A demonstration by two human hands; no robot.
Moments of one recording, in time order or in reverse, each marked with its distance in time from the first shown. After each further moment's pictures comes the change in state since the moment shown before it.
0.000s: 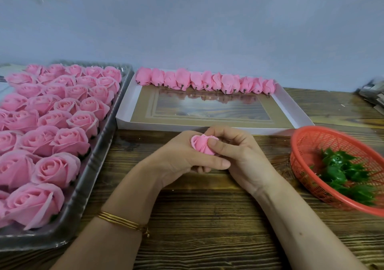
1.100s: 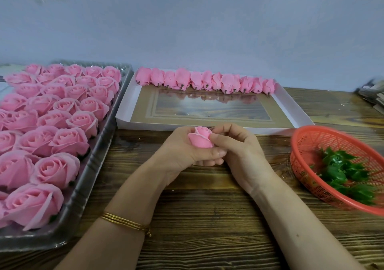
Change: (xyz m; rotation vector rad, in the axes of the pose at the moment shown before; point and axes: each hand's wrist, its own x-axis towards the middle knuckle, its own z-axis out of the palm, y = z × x) left_hand 0.005 -0.006 0.001 -0.166 0.191 0.049; right_hand 0.006 0.010 -0.007 0.019 0.199 -0.013
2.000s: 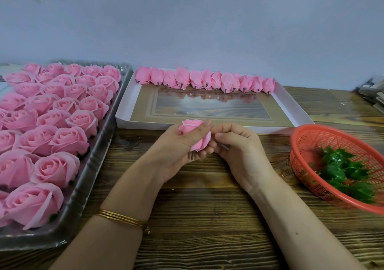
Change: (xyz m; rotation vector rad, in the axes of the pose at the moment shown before) left_hand 0.004 -0.001 -0.006 -0.115 0.059 -0.034; right_hand -0.001 -0.002 0.003 0.056 0.021 -0.023
